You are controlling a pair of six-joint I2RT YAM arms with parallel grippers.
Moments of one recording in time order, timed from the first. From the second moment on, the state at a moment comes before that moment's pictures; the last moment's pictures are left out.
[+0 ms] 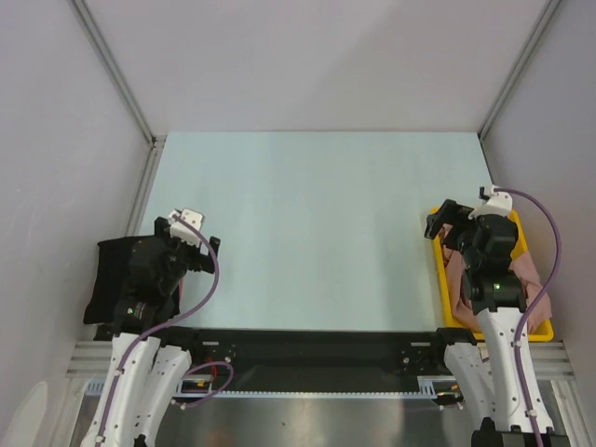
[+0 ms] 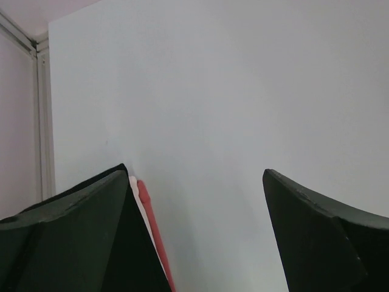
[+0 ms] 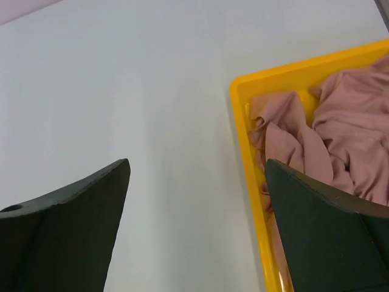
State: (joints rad) left arm -0.12 0.45 0.62 -0.49 0.11 0.26; right arm -0.04 0.64 0.70 -0.40 -0.01 0.26
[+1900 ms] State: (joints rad) left arm -0.13 0.91 1.09 -0.64 0.30 0.28; right arm 0.78 1.50 2.04 -0.74 0.11 0.17
